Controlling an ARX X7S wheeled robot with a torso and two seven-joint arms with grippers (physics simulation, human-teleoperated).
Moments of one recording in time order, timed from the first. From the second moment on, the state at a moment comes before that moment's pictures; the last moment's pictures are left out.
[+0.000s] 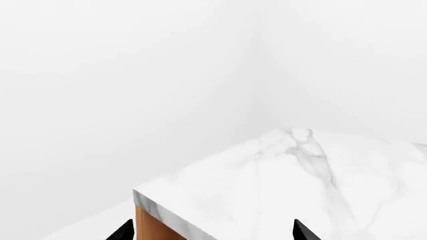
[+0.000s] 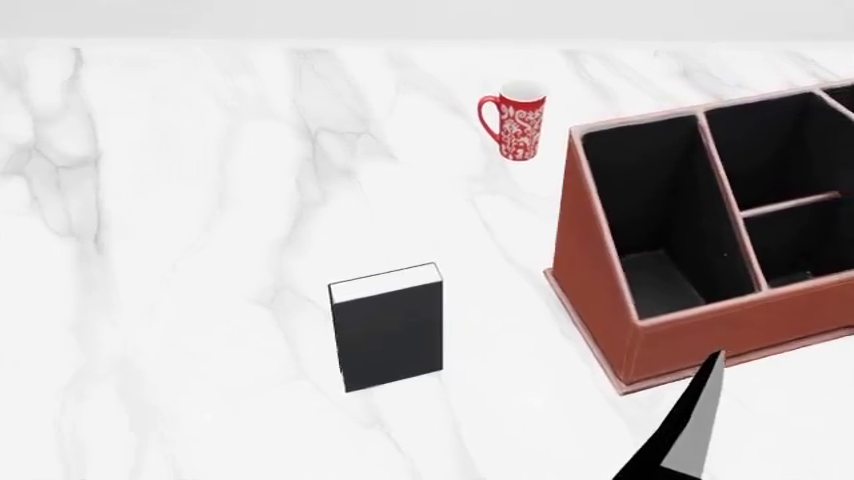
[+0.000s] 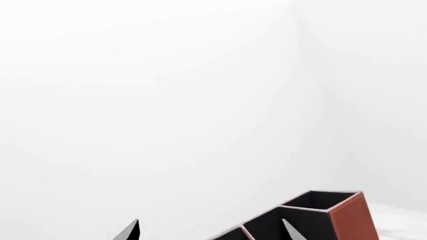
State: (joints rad) left arm 0.43 -0.16 -0.13 0.36 -0.07 0.16 -0.69; right arm -0.19 0.22 0.02 -0.83 0.33 0.07 0.43
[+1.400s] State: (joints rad) left arm 0.43 -0.20 -0.09 0.33 -0.09 0.20 -0.72; right arm -0.18 0.26 -0.02 -0.83 0.27 0.10 0.50
